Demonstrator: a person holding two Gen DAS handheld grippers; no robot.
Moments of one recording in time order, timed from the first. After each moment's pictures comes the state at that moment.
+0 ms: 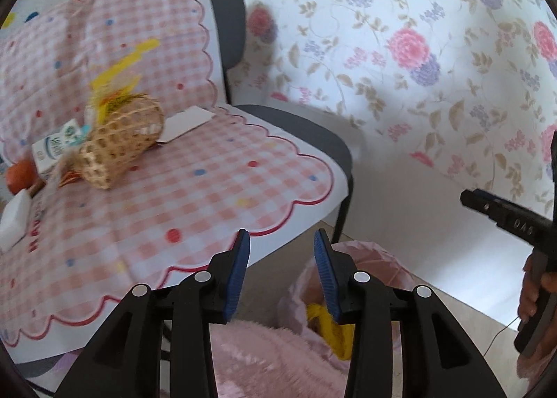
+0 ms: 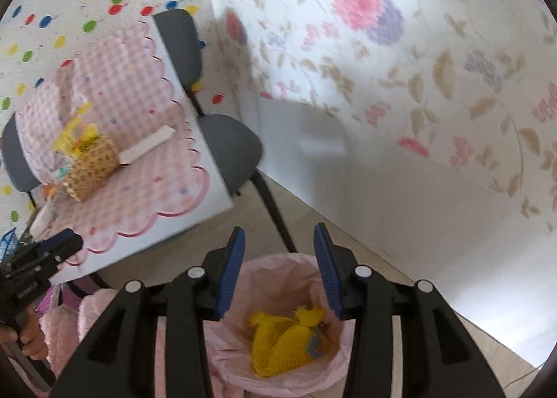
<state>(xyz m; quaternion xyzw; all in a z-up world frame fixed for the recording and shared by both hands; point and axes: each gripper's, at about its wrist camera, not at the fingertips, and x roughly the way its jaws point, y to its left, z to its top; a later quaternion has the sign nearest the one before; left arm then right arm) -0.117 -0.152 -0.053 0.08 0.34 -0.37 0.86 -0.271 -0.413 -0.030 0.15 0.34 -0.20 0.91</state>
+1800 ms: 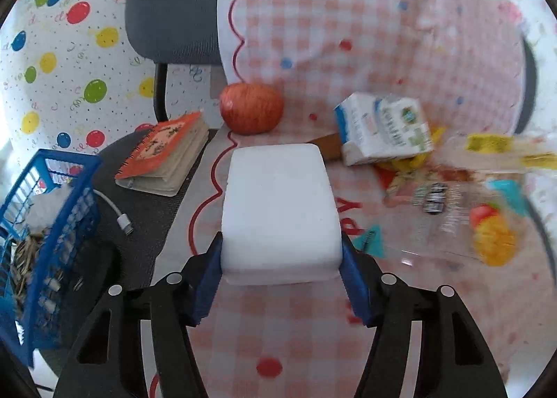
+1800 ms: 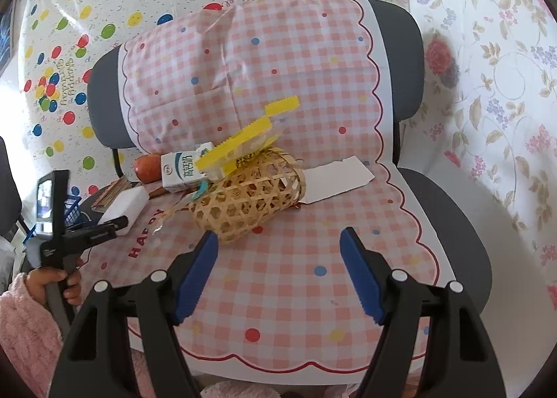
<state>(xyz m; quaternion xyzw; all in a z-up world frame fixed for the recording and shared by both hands) 0.088 0.089 -0.077 -0.04 0.40 -0.03 0.92 -0.043 -0.238 0.012 0.04 0.34 0.05 0.94</state>
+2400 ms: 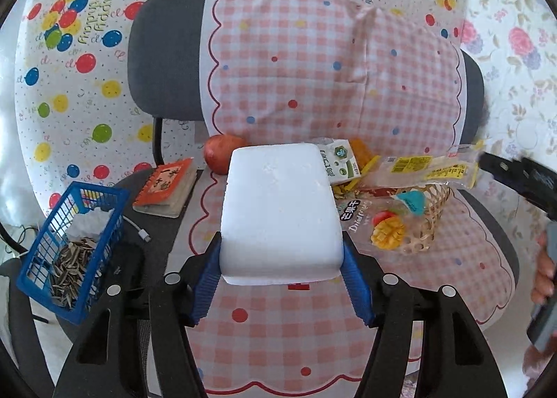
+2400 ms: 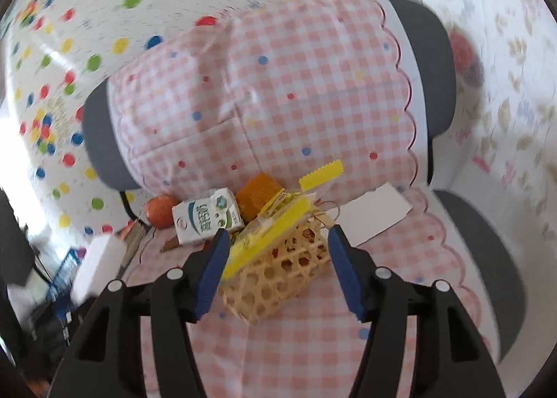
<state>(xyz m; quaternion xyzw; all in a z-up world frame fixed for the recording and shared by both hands) 0.021 0.073 -0.012 -0.04 0.34 -0.07 0.94 0.047 -0.226 0.031 0.11 0.35 0.06 0.93</state>
